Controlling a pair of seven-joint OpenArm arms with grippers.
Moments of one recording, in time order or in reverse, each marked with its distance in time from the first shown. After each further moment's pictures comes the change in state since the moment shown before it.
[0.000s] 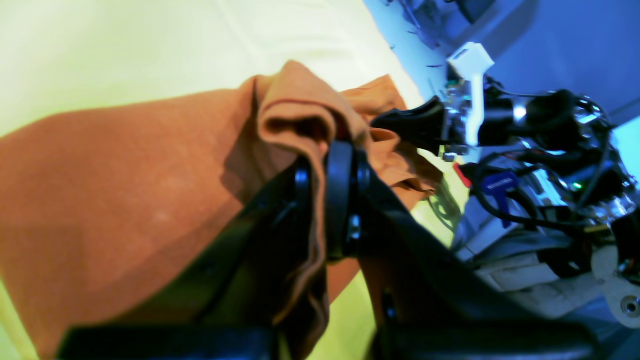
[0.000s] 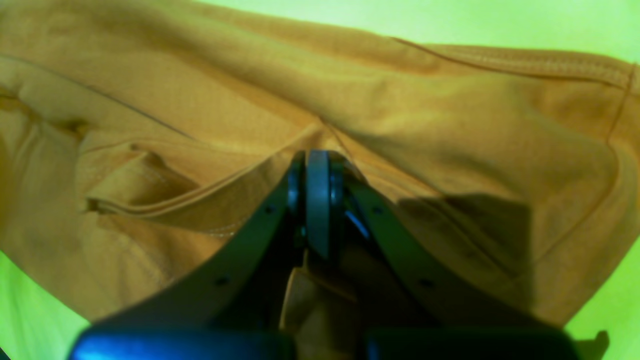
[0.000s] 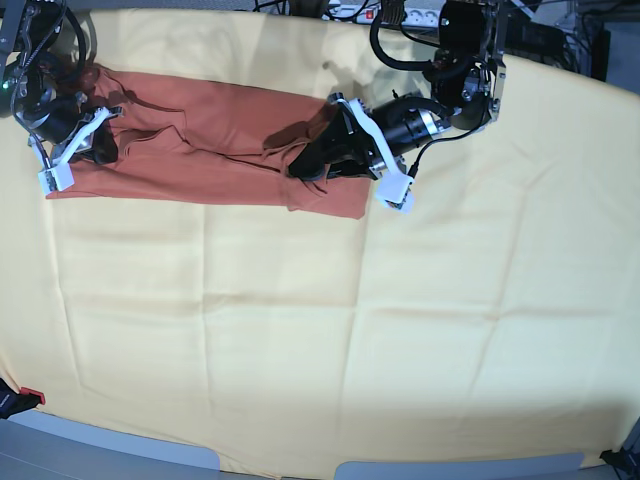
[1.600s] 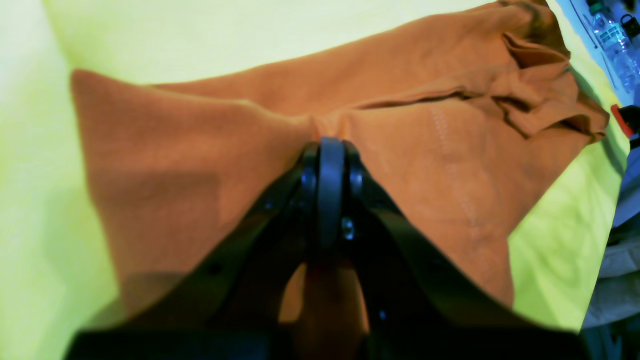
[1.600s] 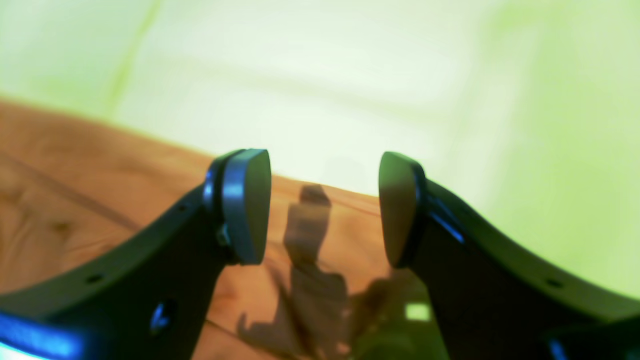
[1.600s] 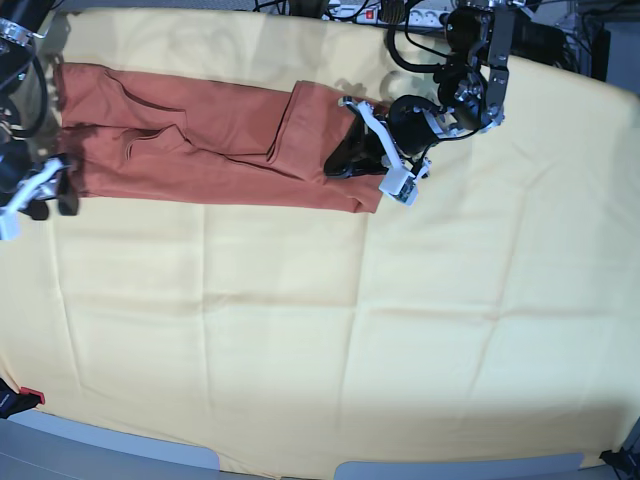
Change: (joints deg) left arm -1.0 -3.5 -0.9 -8.1 21.7 -0.4 -10.3; right arm 11.7 2.4 12.6 -0.3 4.0 -0.3 -5.8
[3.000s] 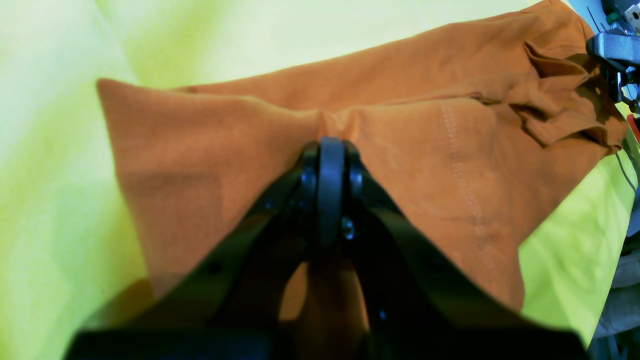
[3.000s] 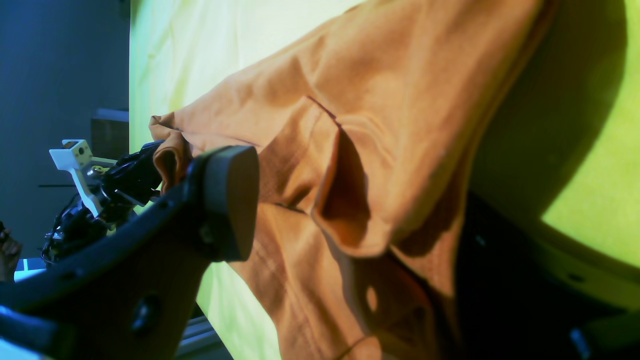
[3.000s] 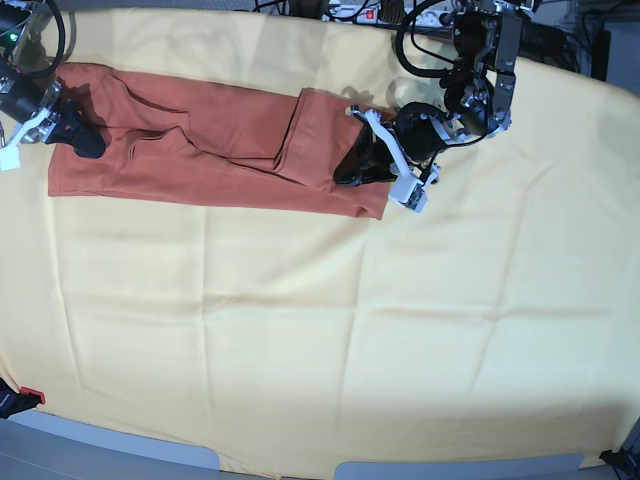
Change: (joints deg) left arm -1.0 -1.3 0.2 0.0 -0.5 2.7 -0.5; right arm -9.0 0.6 -1.2 -24.8 39.5 0.7 -15.8
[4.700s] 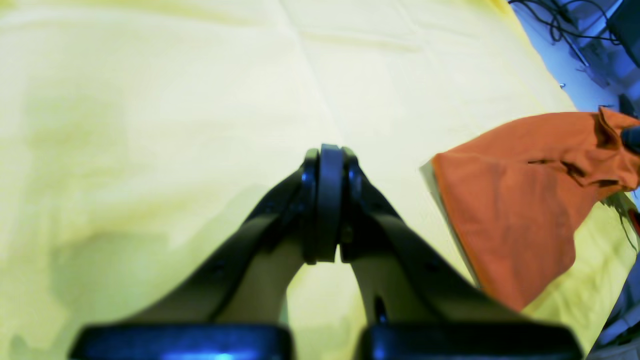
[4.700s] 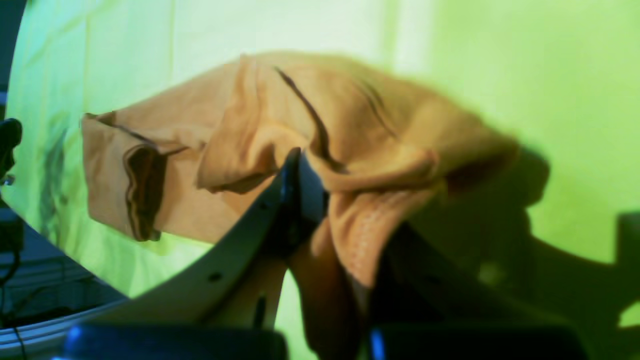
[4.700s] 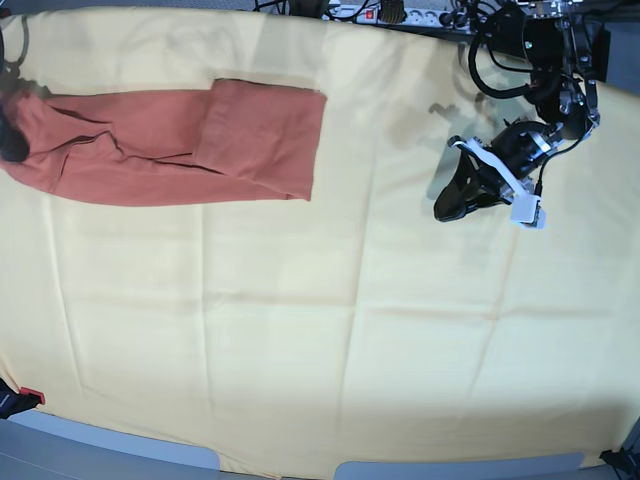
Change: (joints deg) left arm 1.5 -5.9 -21.4 3.7 -19.1 -6.1 7.6; right arm 1.7 9.3 14.8 4.4 -5.1 1.2 -3.9
